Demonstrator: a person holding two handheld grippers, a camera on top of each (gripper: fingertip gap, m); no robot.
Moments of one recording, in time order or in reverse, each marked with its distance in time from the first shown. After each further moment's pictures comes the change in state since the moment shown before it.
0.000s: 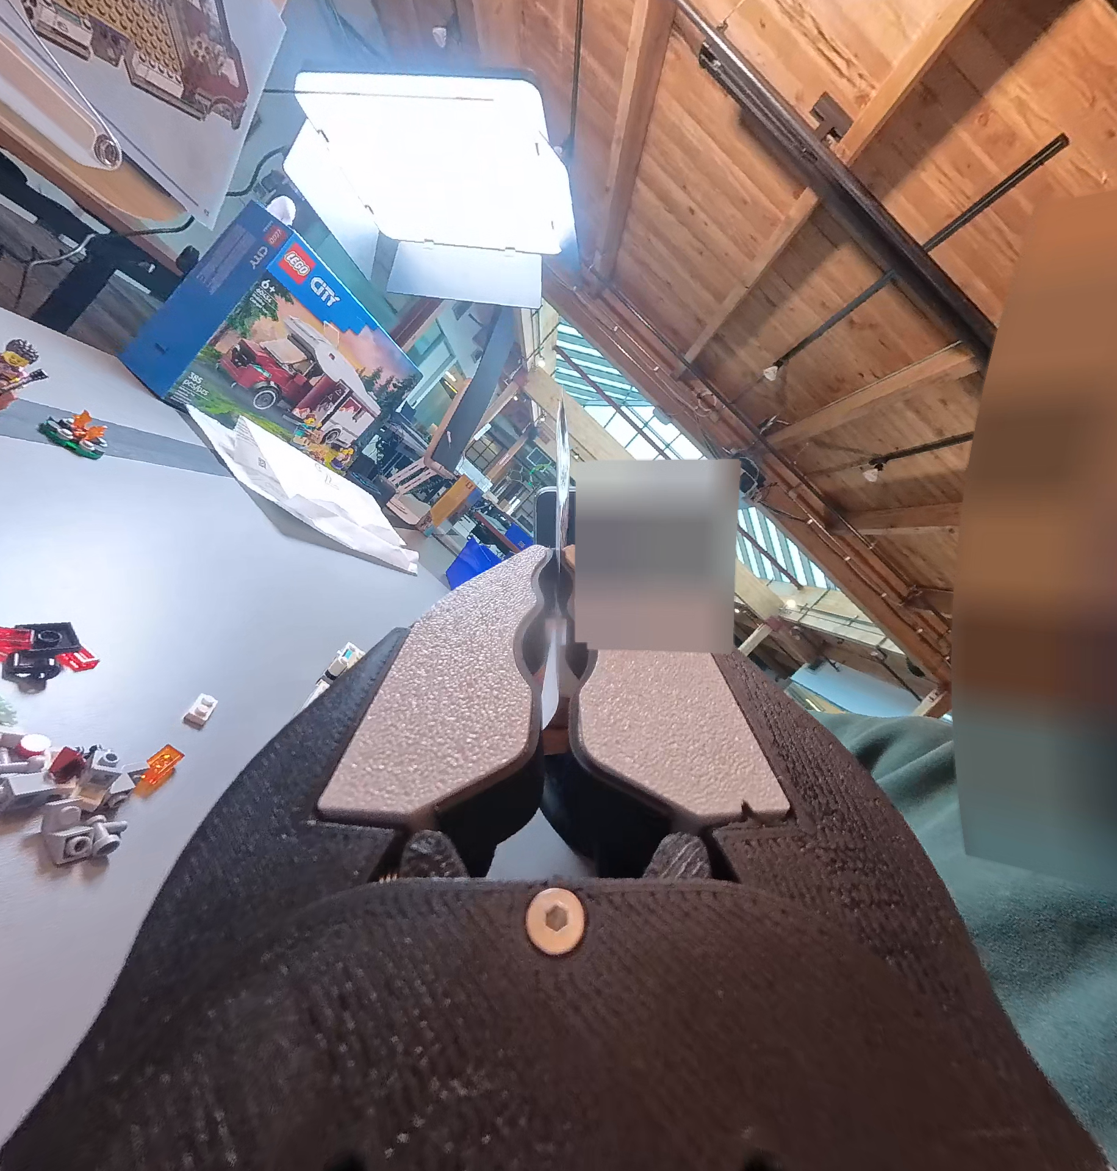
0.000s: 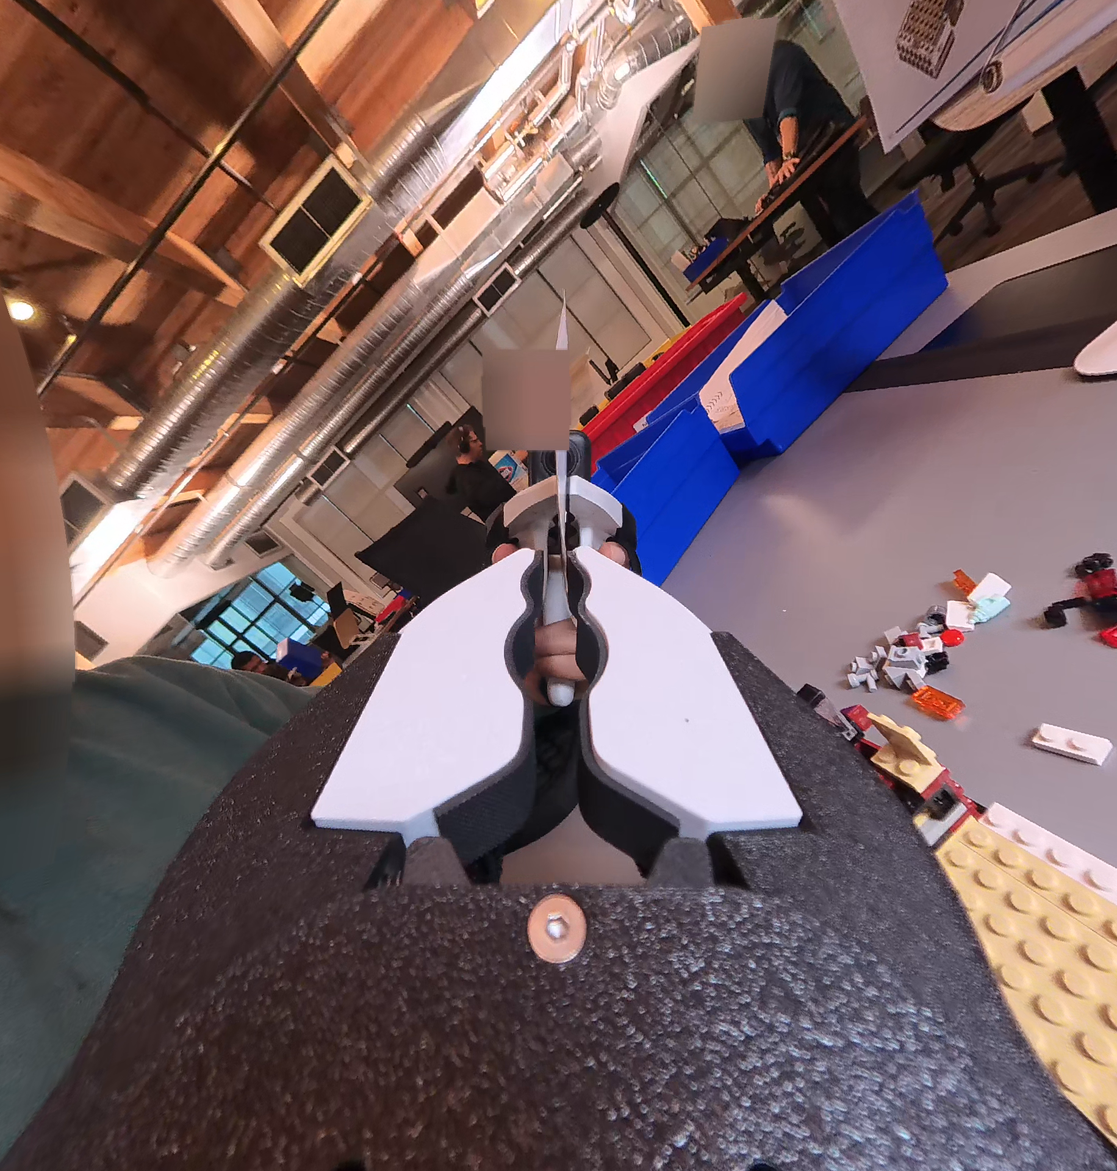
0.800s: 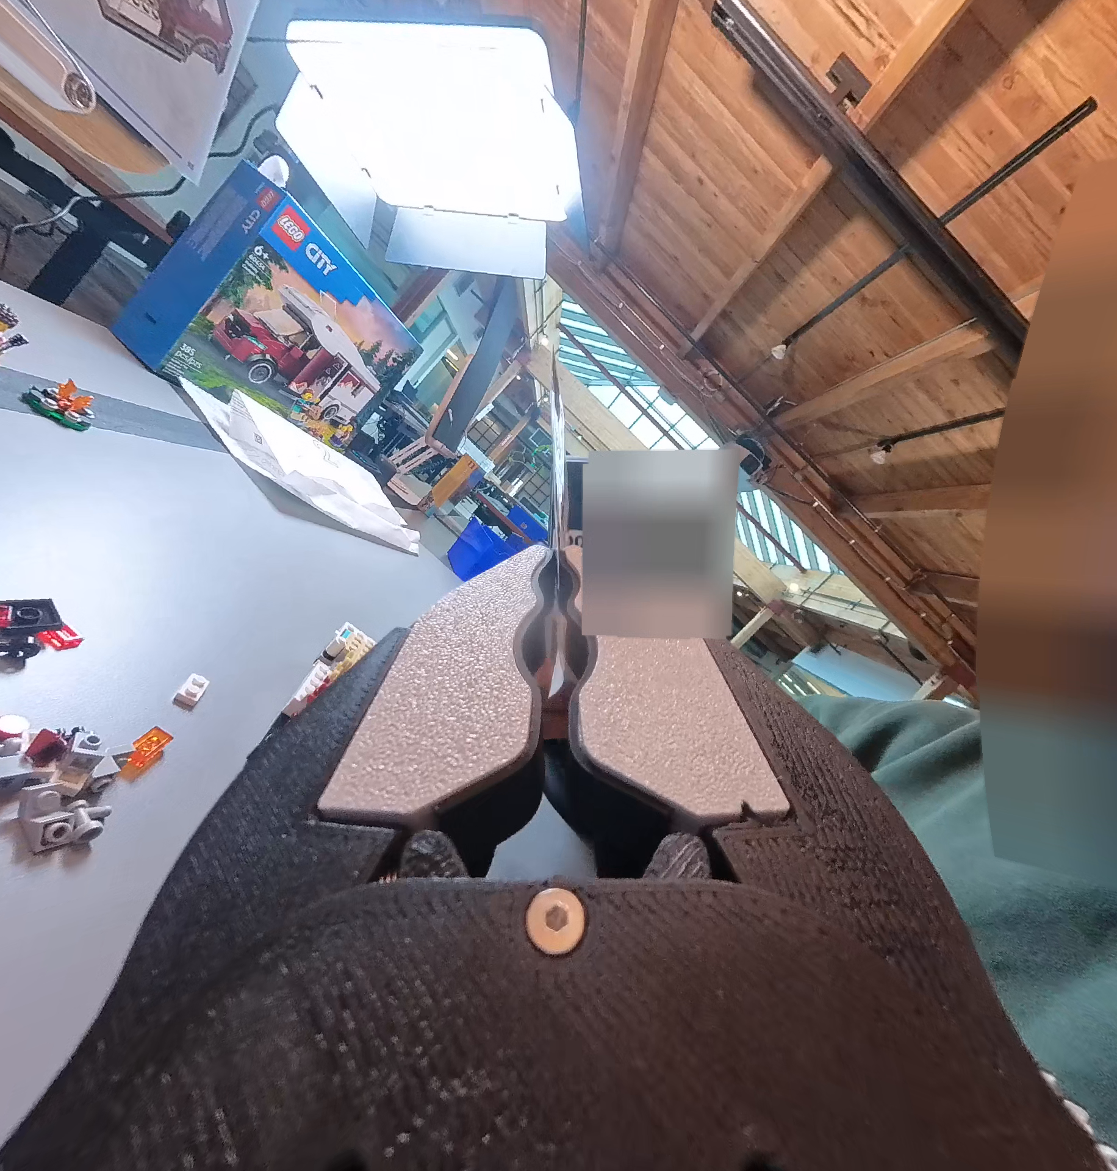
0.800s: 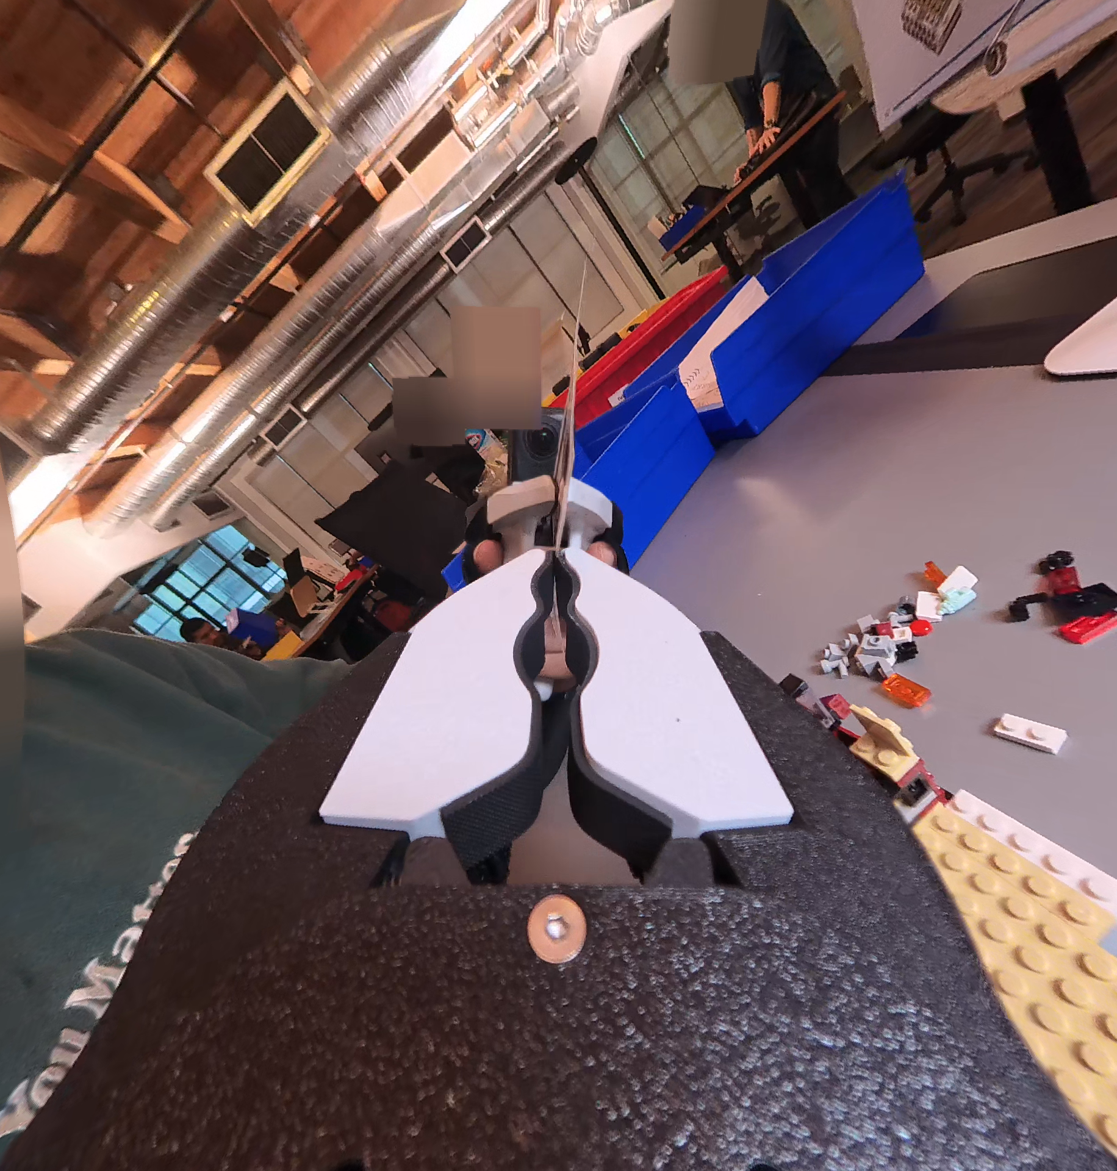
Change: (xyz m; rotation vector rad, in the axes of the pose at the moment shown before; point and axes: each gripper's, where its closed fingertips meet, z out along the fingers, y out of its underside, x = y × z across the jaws) left arm -0.002 0.012 0.005 -0.036 -0.007 -0.001; right arm 0.001 0.007 0.003 -0.058 0.048 -0.058
